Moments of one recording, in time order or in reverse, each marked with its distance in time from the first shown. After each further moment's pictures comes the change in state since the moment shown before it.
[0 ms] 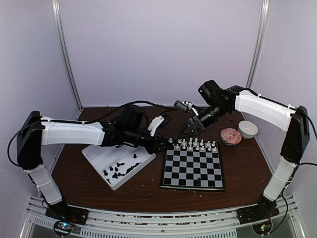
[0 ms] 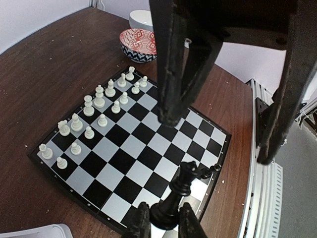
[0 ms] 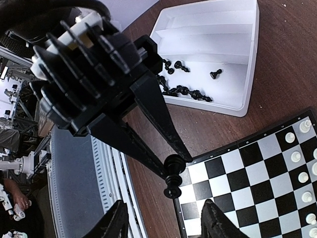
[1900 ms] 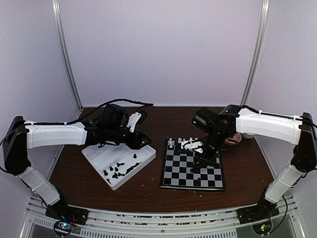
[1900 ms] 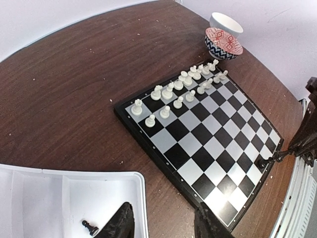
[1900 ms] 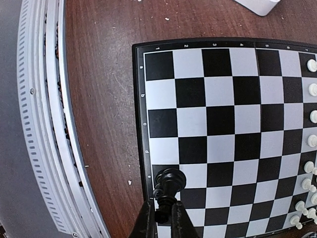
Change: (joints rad) left arm 0.136 -0.170 -0.166 -0.068 -0.183 -0.027; right arm 0.213 -0.140 -0.278 -0.135 0.511 -0.343
